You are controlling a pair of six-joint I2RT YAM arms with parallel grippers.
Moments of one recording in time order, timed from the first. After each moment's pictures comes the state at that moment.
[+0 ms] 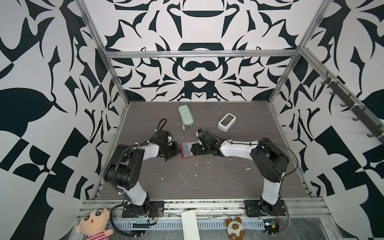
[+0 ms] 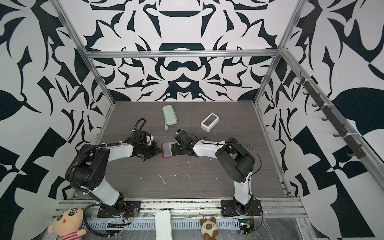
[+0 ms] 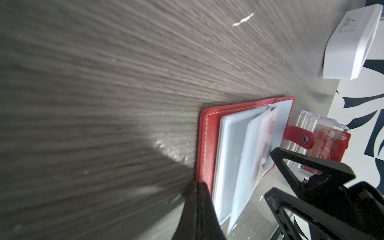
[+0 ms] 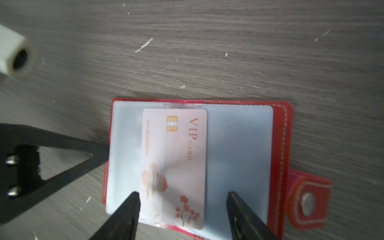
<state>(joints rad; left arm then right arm) -0.30 1.66 0.71 -0.10 0.51 -0.72 0.80 1.88 1.11 -0.16 -0.06 0.61</state>
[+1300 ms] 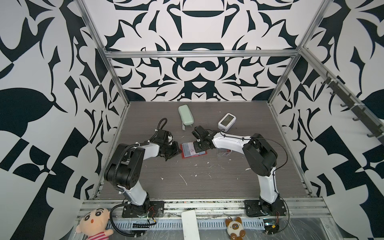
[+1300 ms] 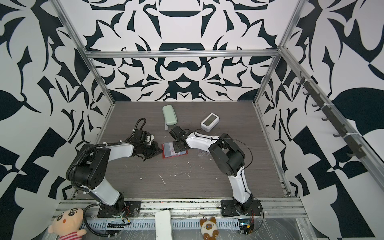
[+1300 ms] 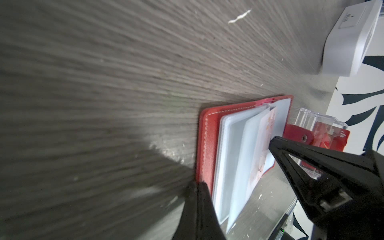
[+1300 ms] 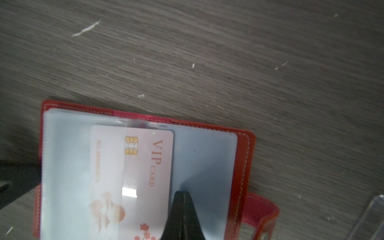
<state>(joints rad) -0.30 1.67 0.72 -0.10 0.52 -0.71 0.80 2.04 1.39 -0.51 0.07 0.47</state>
